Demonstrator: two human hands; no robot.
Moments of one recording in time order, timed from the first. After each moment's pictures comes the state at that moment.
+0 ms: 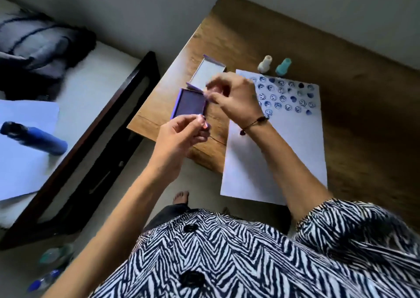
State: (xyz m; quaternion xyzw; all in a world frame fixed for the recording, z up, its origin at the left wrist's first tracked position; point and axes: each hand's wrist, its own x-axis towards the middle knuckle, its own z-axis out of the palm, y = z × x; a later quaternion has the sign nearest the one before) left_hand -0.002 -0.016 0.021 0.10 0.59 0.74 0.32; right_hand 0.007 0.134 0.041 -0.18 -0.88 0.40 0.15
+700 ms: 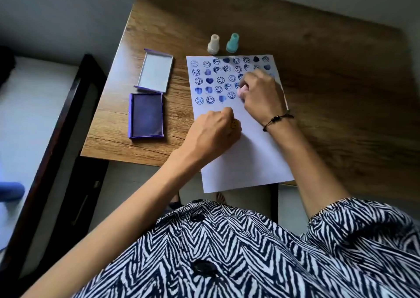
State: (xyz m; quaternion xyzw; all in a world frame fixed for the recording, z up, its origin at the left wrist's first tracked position) left_hand 0.026 0.078 0.011 0.57 0.76 0.27 0.13; right_hand 0.091 0.205 0.026 -0.38 -0.91 0.12 0.10
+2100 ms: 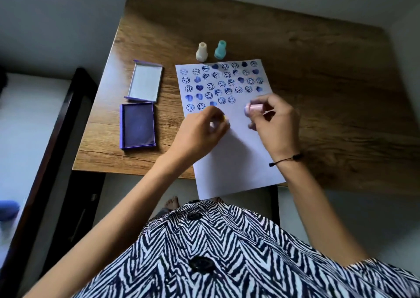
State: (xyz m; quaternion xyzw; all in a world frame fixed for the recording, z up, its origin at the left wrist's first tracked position) left_hand 0.016 0.073 0.023 0.51 0.73 0.40 0.24; right_hand 0.141 0.163 0.039 -0.47 -0.74 0.37 0.31
